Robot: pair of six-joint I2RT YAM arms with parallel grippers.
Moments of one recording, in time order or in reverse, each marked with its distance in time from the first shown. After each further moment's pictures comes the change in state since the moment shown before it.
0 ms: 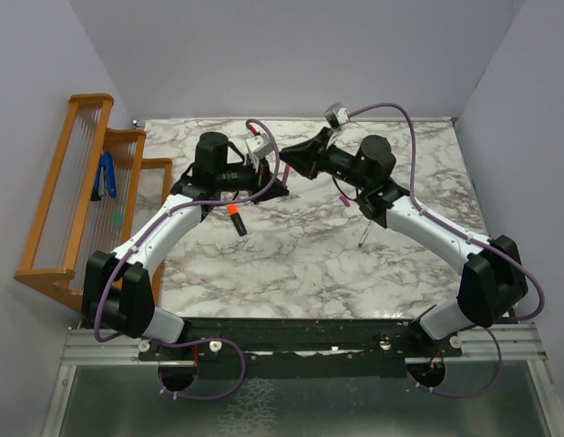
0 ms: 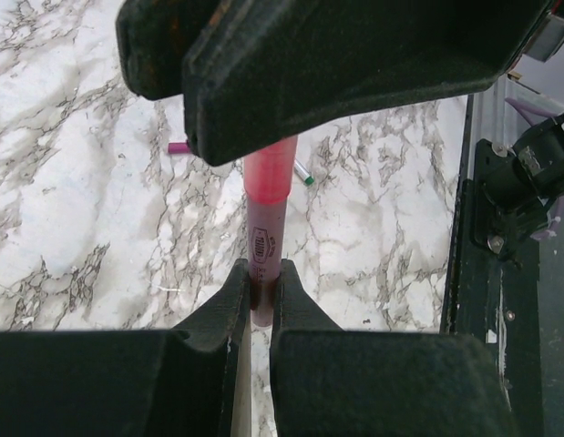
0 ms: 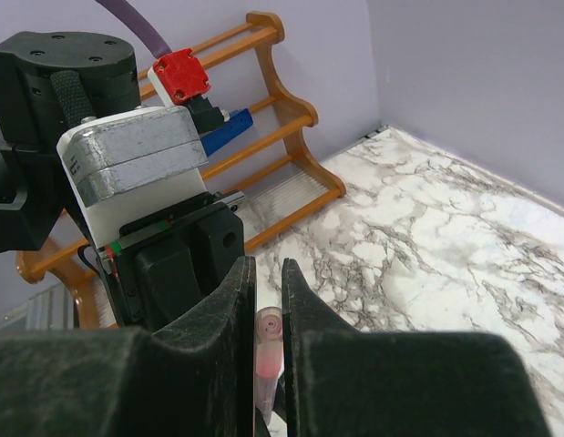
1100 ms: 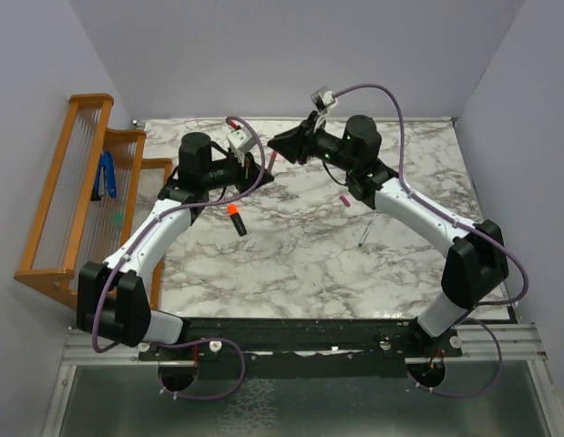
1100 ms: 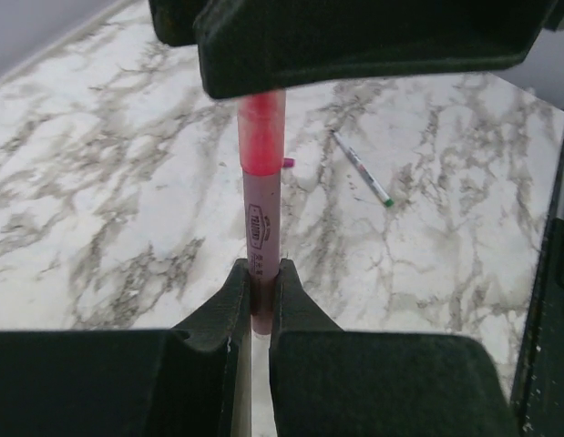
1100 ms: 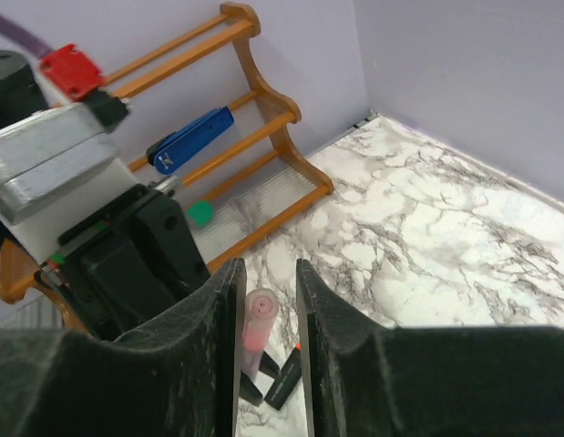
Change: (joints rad) left arm 0.068 -0.041 -0.043 0.068 -0.085 0.013; right arm -0.010 0.117 0.161 -0.063 0.032 -0.003
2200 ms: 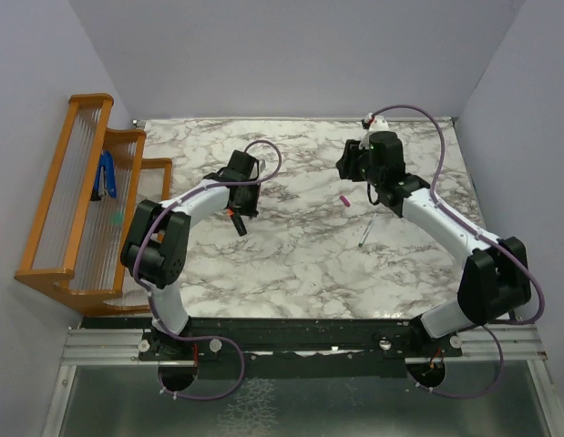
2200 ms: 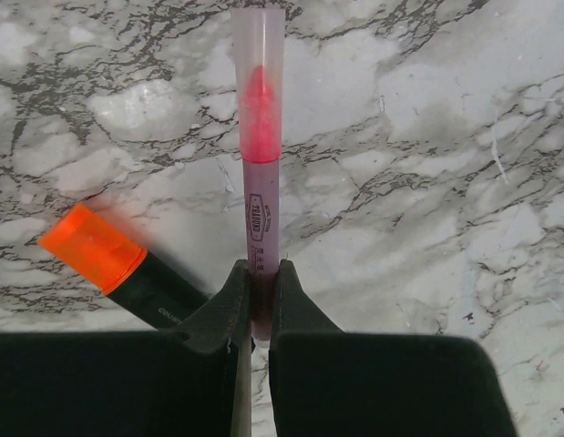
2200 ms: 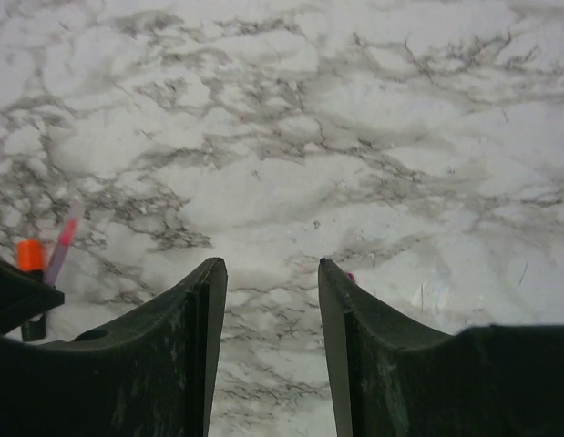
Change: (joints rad) left arm -0.089 0.390 0.118 -0.439 -0.708 -0.229; right arm -0.191 -0.155 -0.173 -0.473 0.528 -0.055
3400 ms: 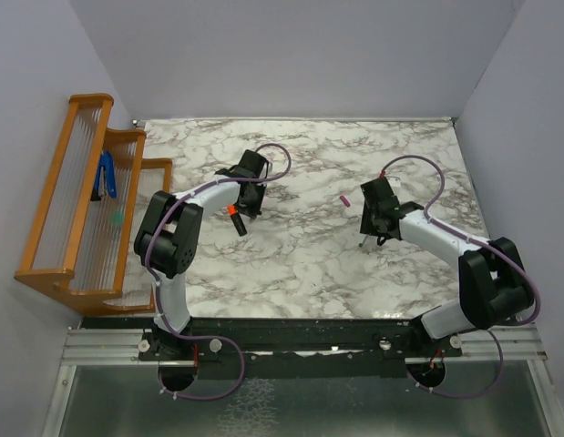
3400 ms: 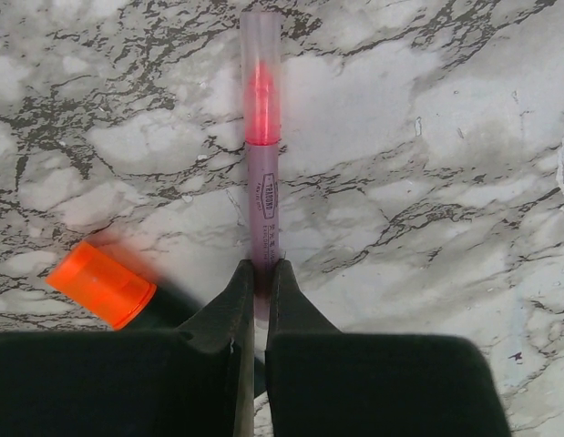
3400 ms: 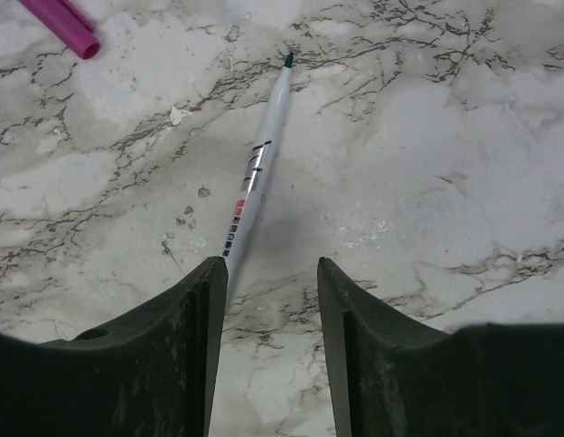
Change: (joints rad) left arm -0.038 0.145 0.115 -0.077 -0.117 0.057; right arm 0.000 -0.002 -0.285 -0.376 0.284 0.228
